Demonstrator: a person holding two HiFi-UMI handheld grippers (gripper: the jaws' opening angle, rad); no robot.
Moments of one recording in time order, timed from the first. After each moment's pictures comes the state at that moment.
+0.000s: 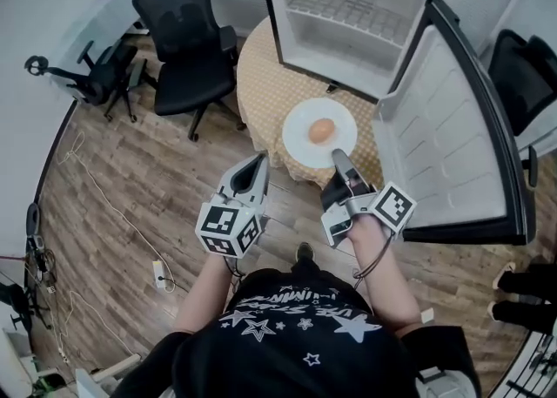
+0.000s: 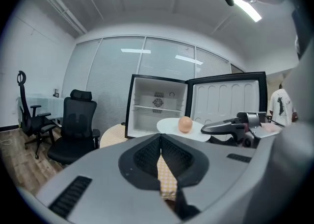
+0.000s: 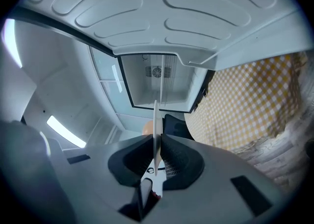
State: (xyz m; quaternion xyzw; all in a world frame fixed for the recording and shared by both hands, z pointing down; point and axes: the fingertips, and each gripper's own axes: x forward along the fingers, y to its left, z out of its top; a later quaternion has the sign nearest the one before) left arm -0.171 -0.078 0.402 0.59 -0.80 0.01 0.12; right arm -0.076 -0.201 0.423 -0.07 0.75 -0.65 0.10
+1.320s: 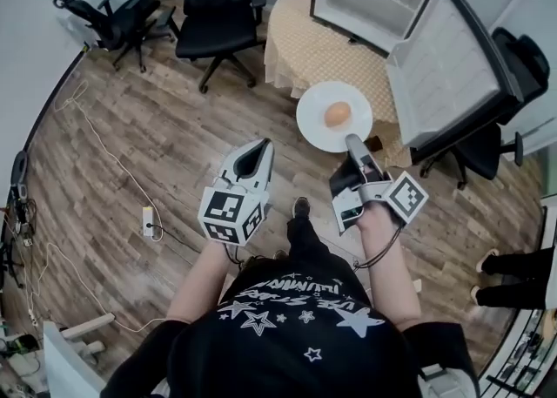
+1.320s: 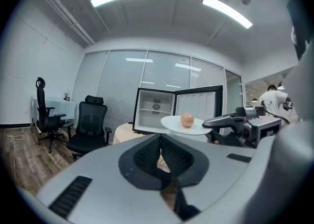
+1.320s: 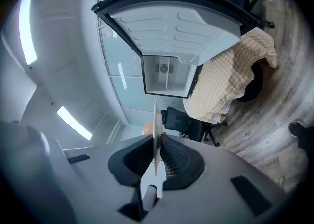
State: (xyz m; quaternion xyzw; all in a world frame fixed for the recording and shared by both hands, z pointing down) left arm -0.032 0.157 0.397 0.58 -0.81 -0.01 0.09; right arm 0.063 0.012 0.401 -0.07 0.76 -0.64 0.10
